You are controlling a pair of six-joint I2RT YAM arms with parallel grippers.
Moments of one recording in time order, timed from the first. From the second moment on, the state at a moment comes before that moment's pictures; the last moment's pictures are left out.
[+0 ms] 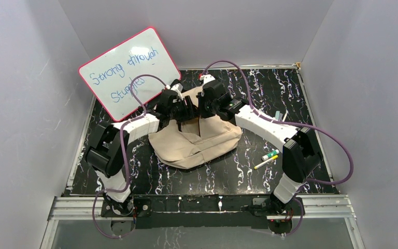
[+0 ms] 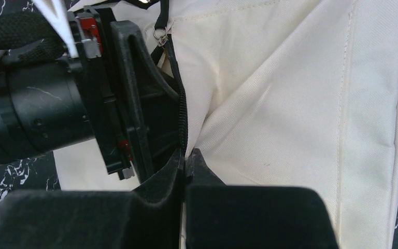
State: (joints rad) left arm -0.50 1.76 1.06 0.10 0.24 -0.69; right arm 0.76 1.68 1.38 -0.36 0.03 0.36
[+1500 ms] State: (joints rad) left arm -0.50 1.22 0.76 -0.14 -0.13 -0.73; right arm 0.56 1.25 1.00 -0.64 0.49 0.74
